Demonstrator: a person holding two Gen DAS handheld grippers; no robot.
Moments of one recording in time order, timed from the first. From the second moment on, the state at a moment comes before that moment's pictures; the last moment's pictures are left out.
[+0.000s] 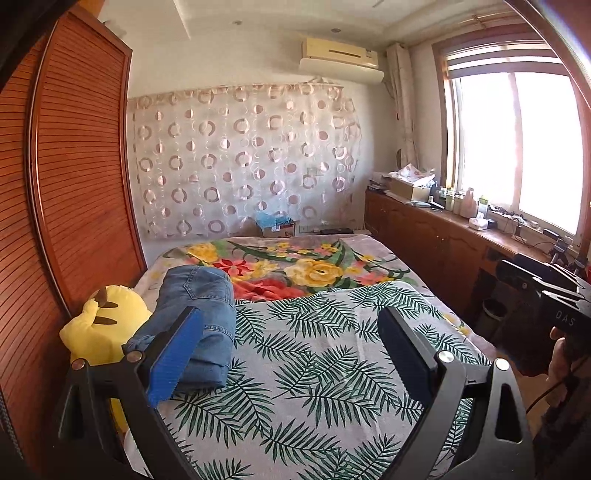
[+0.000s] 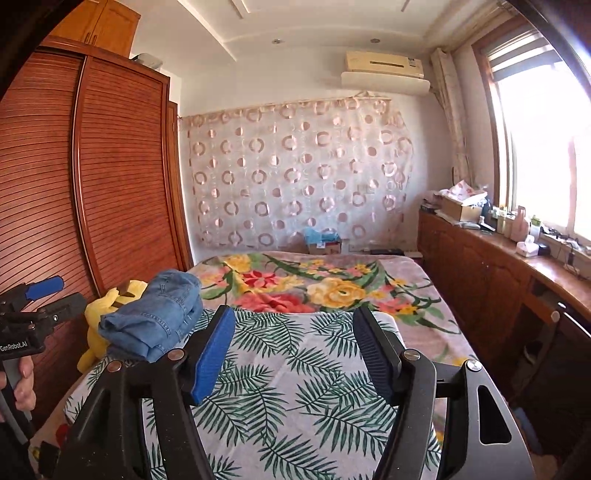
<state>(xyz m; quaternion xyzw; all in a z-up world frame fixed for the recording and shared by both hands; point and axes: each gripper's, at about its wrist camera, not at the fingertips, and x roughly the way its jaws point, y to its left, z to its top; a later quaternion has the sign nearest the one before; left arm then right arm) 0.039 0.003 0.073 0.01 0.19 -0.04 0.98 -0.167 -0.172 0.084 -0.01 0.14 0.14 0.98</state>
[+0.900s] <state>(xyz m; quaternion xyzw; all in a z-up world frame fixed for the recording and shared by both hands) 0.037 0.007 0.074 0.01 0.19 -0.04 0.98 -0.159 -0.191 0.077 -0.01 0.14 0.15 0.98</state>
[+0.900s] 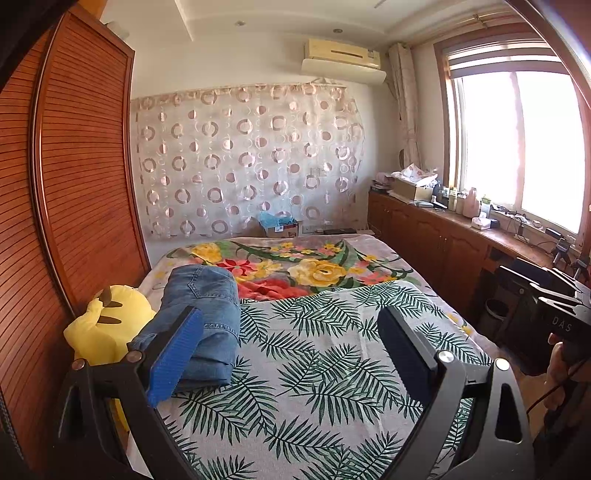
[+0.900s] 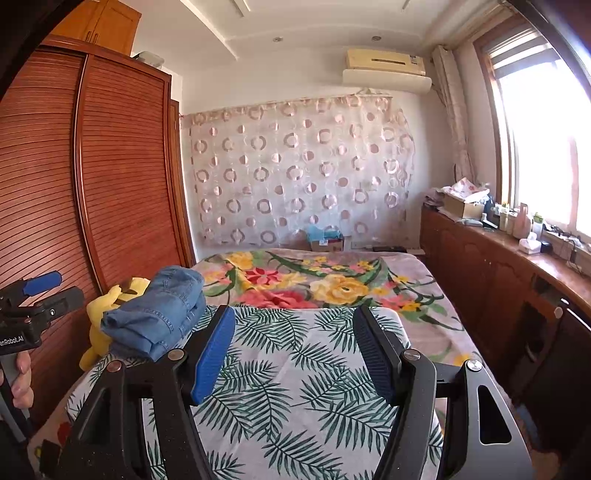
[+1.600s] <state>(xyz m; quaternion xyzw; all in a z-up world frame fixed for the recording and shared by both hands) 0.036 0.006 0.074 0.01 0.19 -0.04 0.98 -0.157 -0.196 0.076 -0.01 0.14 0.15 0.98</state>
